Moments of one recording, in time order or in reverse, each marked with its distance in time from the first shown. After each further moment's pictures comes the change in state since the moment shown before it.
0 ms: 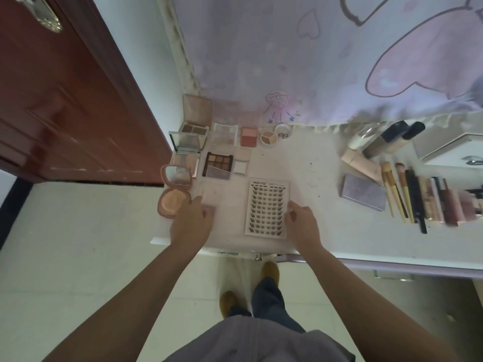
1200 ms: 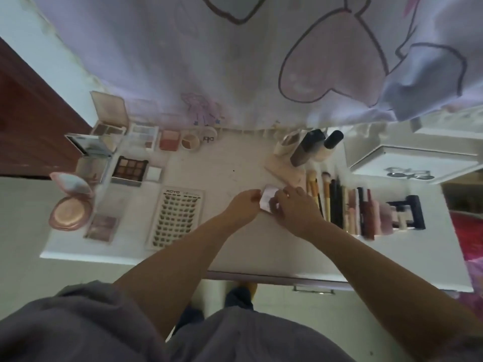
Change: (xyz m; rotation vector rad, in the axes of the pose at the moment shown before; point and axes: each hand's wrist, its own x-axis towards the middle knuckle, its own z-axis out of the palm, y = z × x) left_hand 0.018 0.249 0.164 -0.377 -0.503 0.101; right_hand 0.104 0.126 -0.154 -0.713 0.002 -0.525
